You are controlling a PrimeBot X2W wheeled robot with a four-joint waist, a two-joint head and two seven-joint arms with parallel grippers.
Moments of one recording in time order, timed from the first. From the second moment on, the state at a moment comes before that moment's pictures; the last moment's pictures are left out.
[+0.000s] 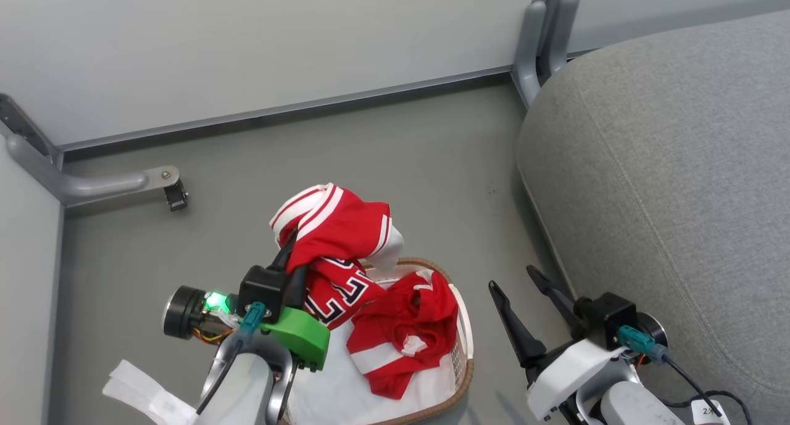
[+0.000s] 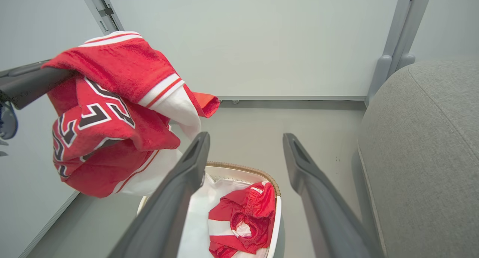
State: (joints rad) left arm -0.32 0.08 -0.39 0.52 -0.11 0.02 -0.26; right arm -0.19 -0.14 0.41 0.34 0.35 0.13 -0.26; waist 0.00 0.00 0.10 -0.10
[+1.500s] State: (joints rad) left arm -0.40 0.05 -0.42 0.29 -0.22 0.01 -0.26; right arm -0.43 -0.13 0.66 0.21 0.41 0.13 -0.26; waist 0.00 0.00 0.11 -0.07
